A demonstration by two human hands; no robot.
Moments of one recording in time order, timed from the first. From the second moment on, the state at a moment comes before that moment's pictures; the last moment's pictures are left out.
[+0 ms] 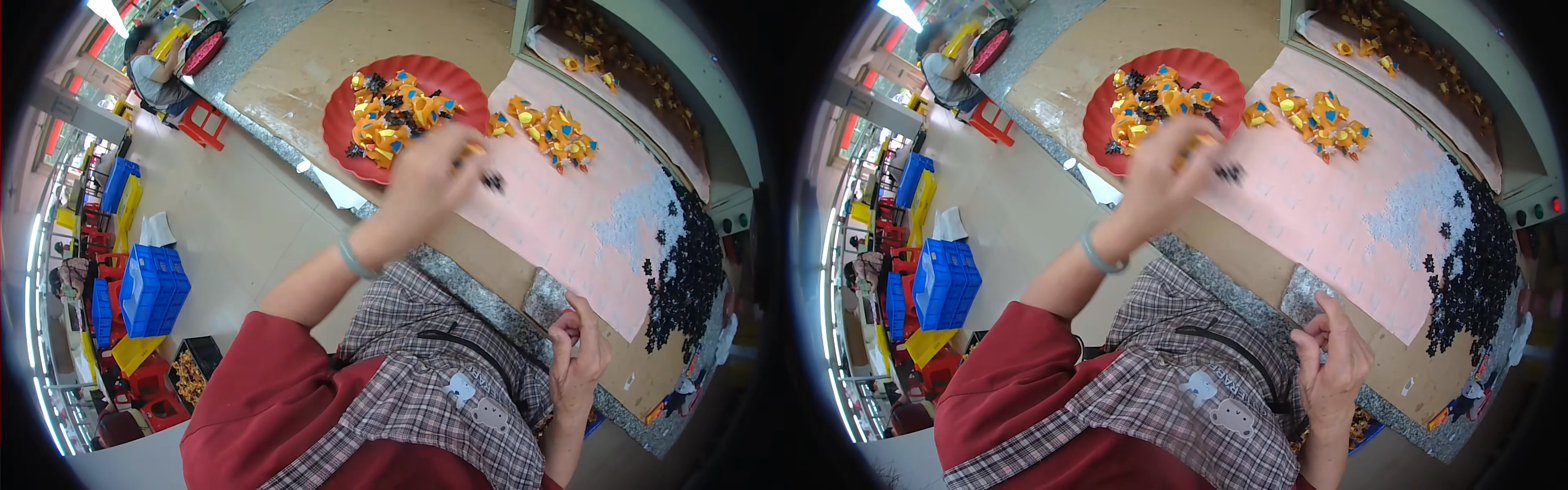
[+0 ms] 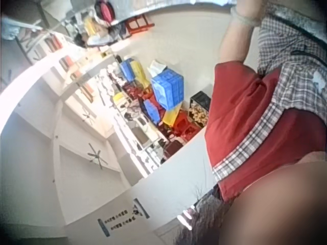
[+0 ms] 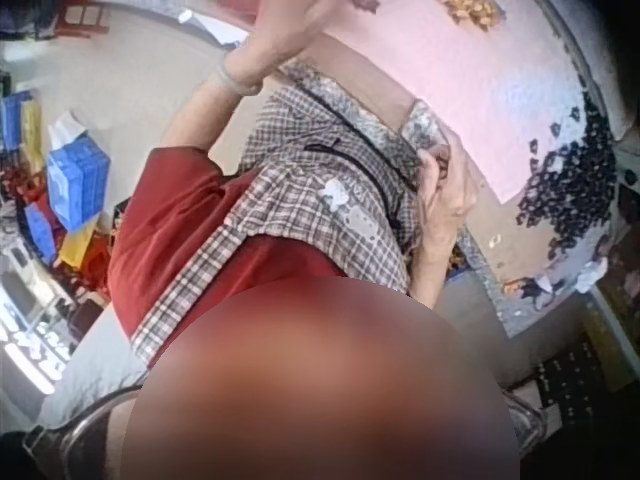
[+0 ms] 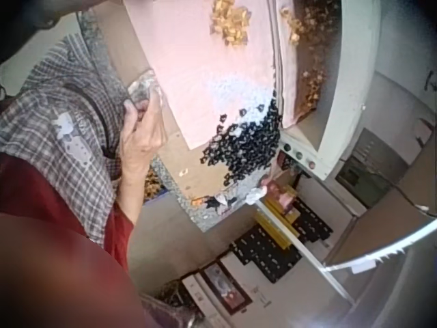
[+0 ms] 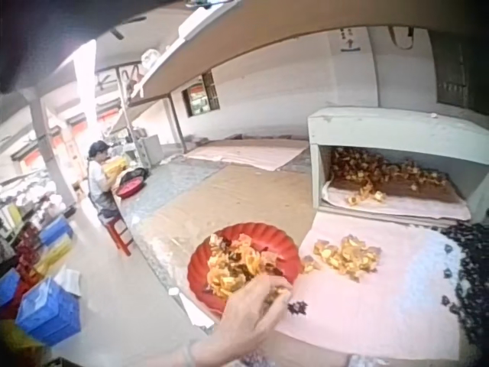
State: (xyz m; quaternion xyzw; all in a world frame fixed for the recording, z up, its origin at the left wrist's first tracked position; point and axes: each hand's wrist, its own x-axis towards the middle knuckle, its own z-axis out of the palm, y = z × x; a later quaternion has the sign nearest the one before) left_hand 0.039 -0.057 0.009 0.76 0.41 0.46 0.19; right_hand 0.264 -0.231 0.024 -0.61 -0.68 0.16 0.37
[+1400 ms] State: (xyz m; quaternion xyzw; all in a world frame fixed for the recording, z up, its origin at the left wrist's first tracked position) left_hand 0.097 -0.029 0.025 0.90 0.33 0.22 0.17; right_hand 0.444 -0.294 -0.045 -0.88 -0.37 -0.07 0.28
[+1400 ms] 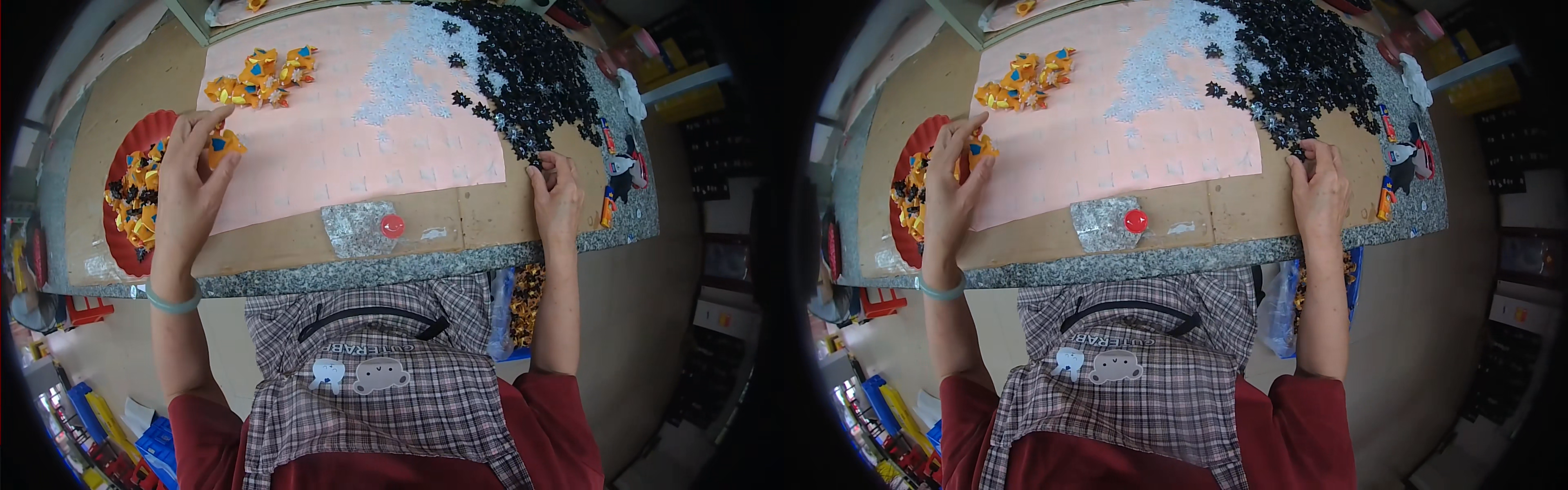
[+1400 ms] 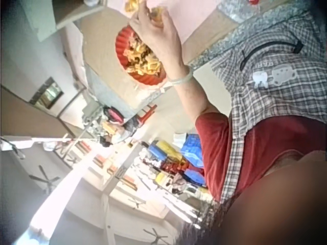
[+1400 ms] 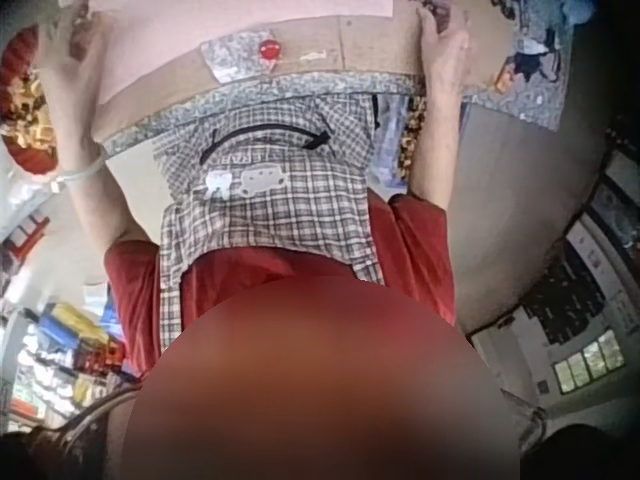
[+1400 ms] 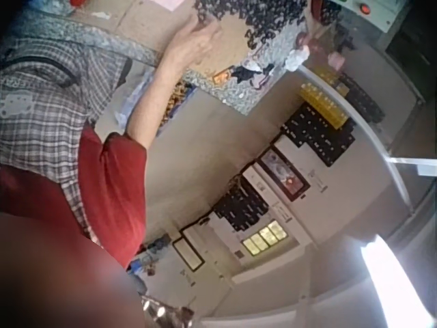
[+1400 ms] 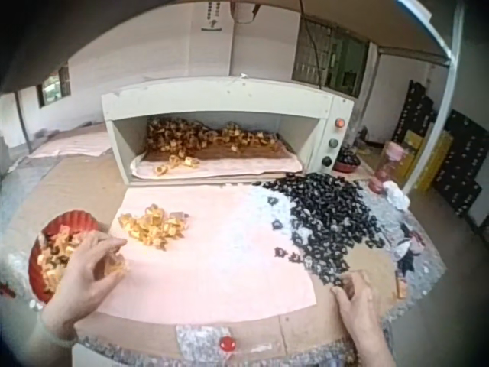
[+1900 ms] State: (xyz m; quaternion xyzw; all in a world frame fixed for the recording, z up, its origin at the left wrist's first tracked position) left_hand 0.114 -0.118 0.004 0.49 0.25 0.23 0.80; right_hand 0.439 -0.312 -0.041 -0.85 -0.39 0.00 0.36
